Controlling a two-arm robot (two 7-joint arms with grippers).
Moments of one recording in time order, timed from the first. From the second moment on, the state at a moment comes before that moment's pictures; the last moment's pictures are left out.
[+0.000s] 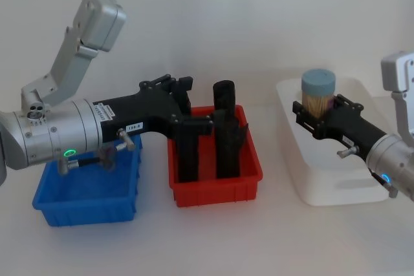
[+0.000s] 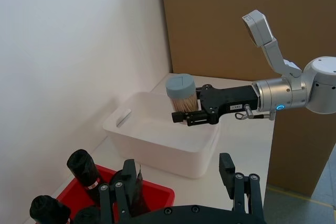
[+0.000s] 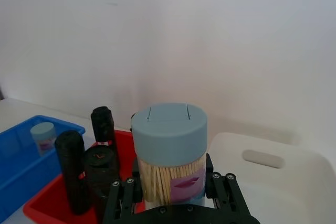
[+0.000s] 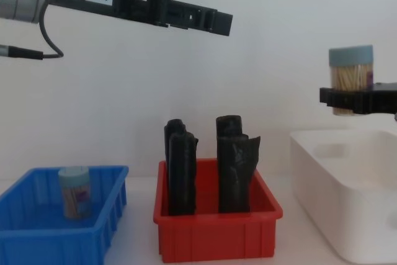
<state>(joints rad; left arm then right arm) -0.51 0.49 0.28 -1.74 -0.42 0.53 -0.74 0.33 0.32 -0.23 -1.52 0.33 0.18 0.29</state>
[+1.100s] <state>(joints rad) -0.51 0.49 0.28 -1.74 -0.42 0.53 -0.74 0.46 0.29 -0.21 -1.18 0.28 0.24 0.14</state>
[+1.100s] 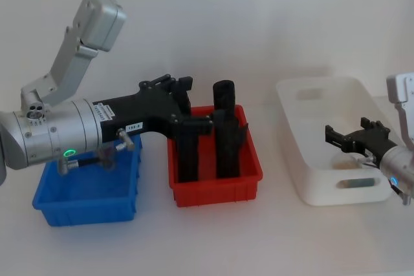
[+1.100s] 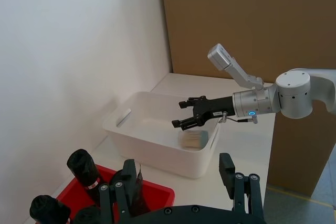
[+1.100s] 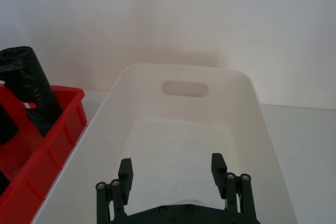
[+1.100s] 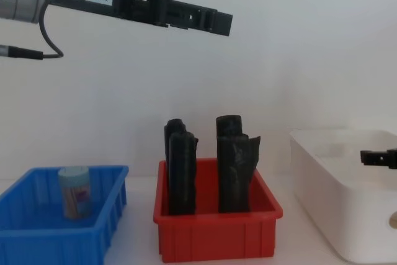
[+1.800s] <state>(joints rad) -0.51 0.49 0.28 -1.74 -0.42 0.53 -0.74 0.43 0.30 -0.20 -1.21 0.24 0.10 0.12</state>
